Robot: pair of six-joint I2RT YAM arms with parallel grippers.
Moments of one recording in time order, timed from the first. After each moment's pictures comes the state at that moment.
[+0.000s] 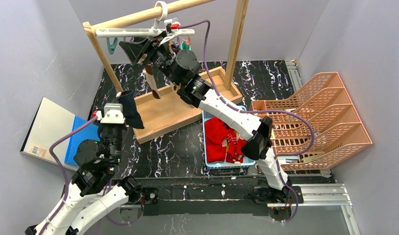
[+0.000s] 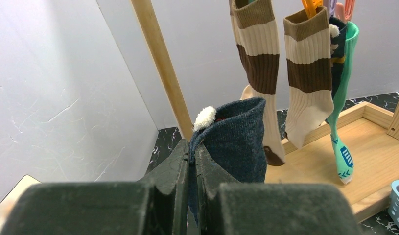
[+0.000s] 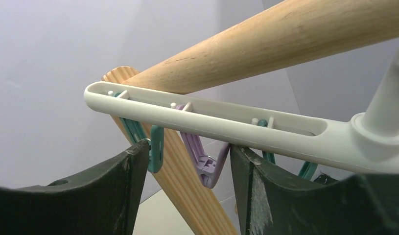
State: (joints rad) left arm -0.76 0.43 0.85 -0.08 -0.76 0.52; right arm 1.04 2.19 2.44 0.27 0.09 0.48
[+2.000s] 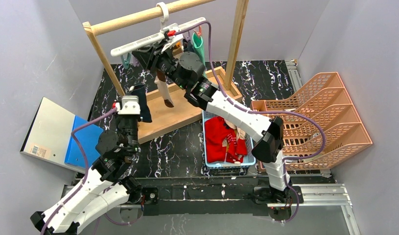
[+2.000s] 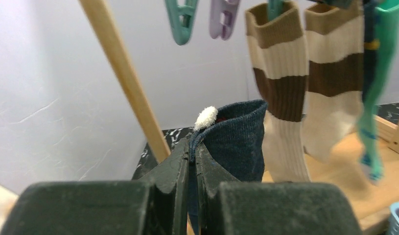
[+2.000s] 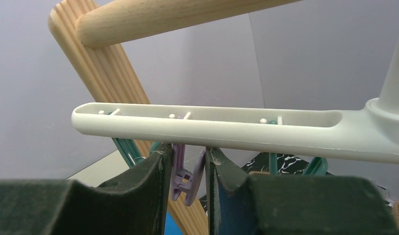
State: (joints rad) left arm -0.76 0.59 0.75 0.21 -0.82 0.53; right arm 1.02 2.05 2.21 0.22 0.08 0.31
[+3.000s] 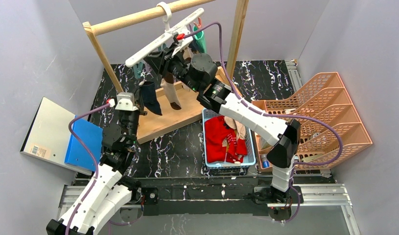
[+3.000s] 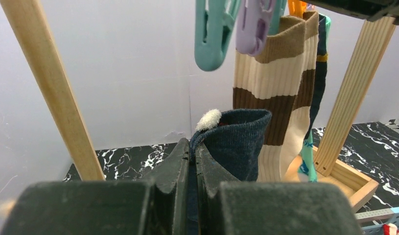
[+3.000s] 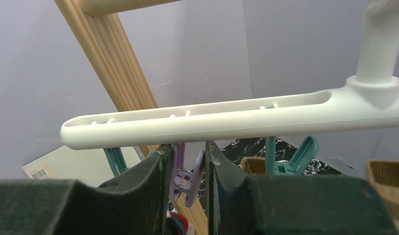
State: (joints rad) left arm -0.43 0.65 0.61 0.40 -0.28 0.16; right arm 1.00 1.87 1.98 0.20 0.03 0.25
